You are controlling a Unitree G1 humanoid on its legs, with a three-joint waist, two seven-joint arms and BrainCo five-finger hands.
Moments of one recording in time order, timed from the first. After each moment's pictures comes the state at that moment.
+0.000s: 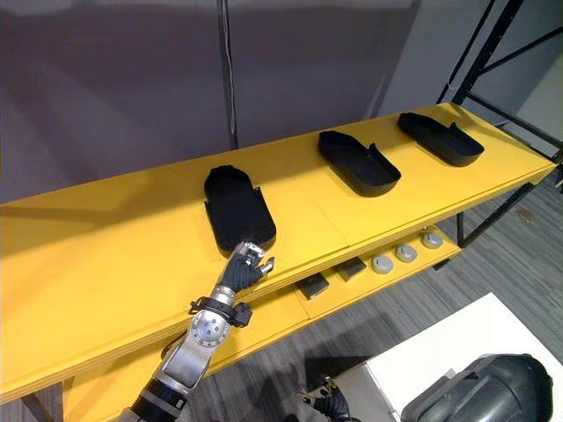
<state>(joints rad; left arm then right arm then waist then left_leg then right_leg) -0.18 0.01 -0.38 0.16 0.42 -0.07 0.17 0.19 -0.04 0.01 0.77 0.02 -0.08 0.02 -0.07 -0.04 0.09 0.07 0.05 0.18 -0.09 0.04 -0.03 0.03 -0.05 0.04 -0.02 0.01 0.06</state>
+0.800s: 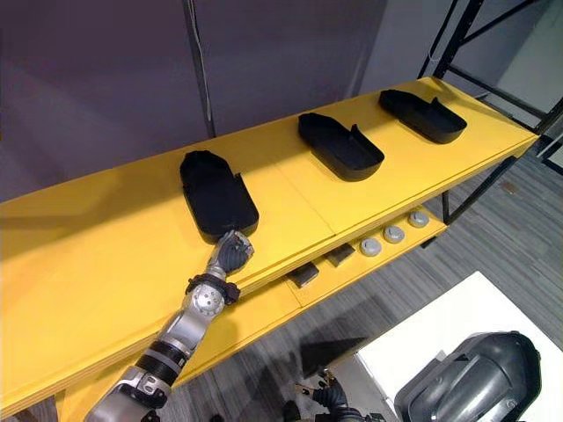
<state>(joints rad) -0.44 0.04 -0.27 0.45 0.49 0.03 0.22 0.13 -0.05 0.01 0.81 0.03 -0.08 0.02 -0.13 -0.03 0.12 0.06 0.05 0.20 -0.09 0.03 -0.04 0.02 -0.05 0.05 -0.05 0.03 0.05</state>
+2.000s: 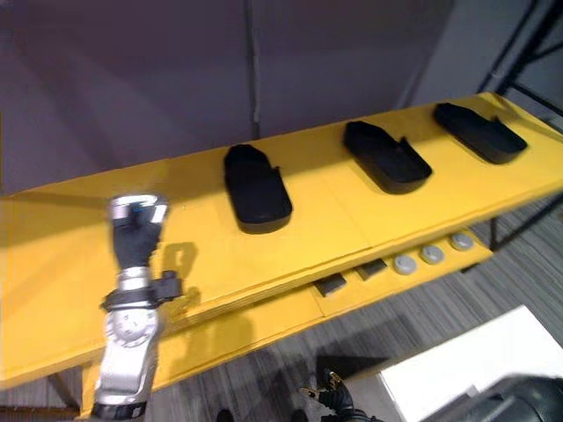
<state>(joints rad) 0.04 0.04 0.11 -0.42 0.03 -0.19 0.30 0.12 -0.08 0.01 0.87 0.02 -0.08 0.01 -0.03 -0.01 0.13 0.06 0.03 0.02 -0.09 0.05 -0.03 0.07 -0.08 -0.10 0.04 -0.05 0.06</state>
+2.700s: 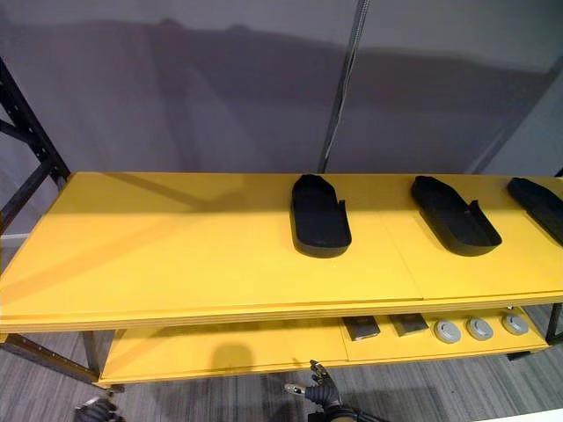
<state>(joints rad) 0.33 -0.06 0.41 0.48 -0.13 -0.04 0.19 0.18 -0.02 0.05 0.68 -0.04 -0.06 0.00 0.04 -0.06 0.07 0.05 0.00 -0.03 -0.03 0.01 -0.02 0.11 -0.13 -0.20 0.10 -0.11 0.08</state>
